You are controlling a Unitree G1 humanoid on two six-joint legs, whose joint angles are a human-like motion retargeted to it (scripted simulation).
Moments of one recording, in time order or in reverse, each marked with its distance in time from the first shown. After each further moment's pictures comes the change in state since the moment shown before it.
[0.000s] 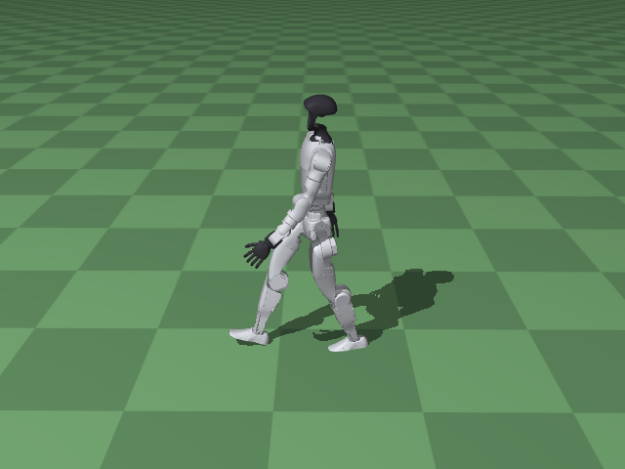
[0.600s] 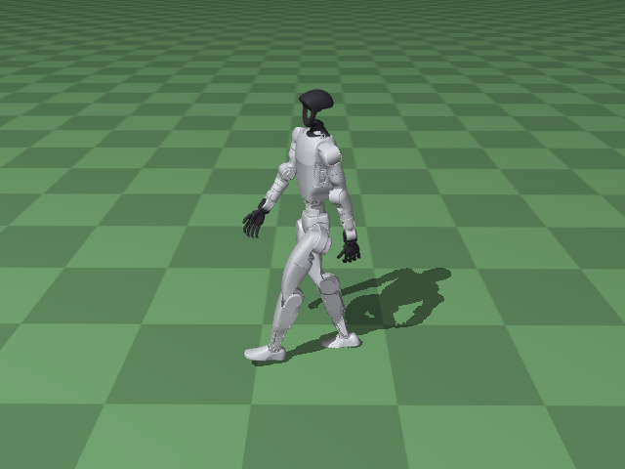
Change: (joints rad) left arm 0.614 -0.093 0.204 0.269 0.119 0.084 -0.115; right arm -0.562 -0.003 0.073 -0.242 0.153 0.019 0.039; waist 0.355 -0.043 0.081; left_leg -0.665 0.029 0.197 0.068 0.279 -0.190; right_leg 0.780 0.106 -0.190 -0.118 -0.144 -0.074
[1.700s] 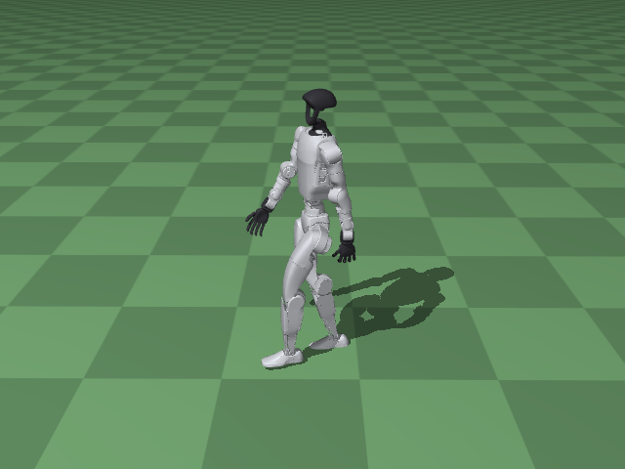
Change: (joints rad) left arm 0.018 -0.011 -0.109 -0.007 0.015 -0.079 0.014; right arm 0.016 -0.031 -0.066 0.101 0.047 0.013 -0.033; waist -0.051 0.011 -0.047; left_leg 0.022 0.036 -0.006 0.212 -0.017 0.042; right_leg -0.097 0.013 0.208 0.027 0.006 -0.115
